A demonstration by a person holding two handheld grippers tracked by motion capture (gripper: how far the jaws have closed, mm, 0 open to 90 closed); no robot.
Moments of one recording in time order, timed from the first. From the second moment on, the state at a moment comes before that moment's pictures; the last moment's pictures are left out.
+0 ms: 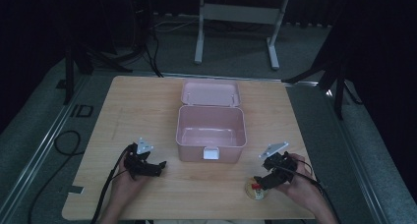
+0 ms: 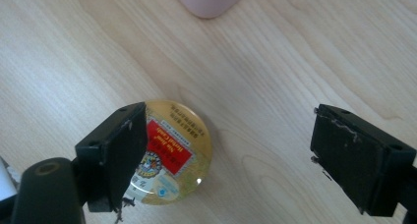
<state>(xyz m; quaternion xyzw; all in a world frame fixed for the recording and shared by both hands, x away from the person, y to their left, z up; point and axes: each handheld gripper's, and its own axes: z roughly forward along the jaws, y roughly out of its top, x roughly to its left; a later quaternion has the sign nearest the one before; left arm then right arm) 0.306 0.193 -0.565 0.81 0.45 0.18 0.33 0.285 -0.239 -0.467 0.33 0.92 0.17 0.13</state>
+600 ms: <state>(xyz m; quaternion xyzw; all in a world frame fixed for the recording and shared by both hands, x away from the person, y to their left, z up) 0.306 0.193 -0.565 0.81 0.45 0.18 0.33 0.278 -0.223 -0.483 0.30 0.94 0.14 0.11</state>
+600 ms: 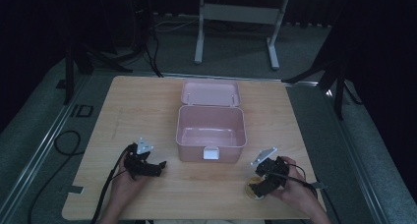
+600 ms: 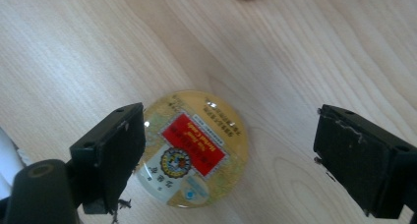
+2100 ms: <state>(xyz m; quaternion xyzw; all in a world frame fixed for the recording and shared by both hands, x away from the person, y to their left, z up) 0.306 0.193 -0.565 0.81 0.45 0.18 0.33 0.282 -0.200 -0.508 0.27 0.96 0.04 0.06</state>
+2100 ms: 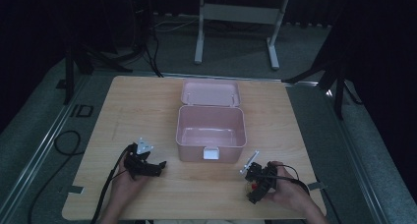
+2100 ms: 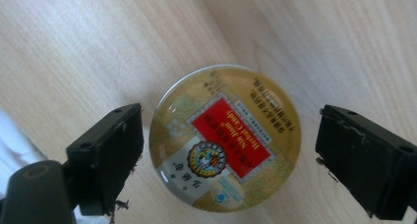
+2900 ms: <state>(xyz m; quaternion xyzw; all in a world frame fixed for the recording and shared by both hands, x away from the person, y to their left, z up) 0.306 0.193 -0.565 0.81 0.45 0.18 0.33 0.284 -0.197 -0.511 0.25 0.97 0.01 0.05</state>
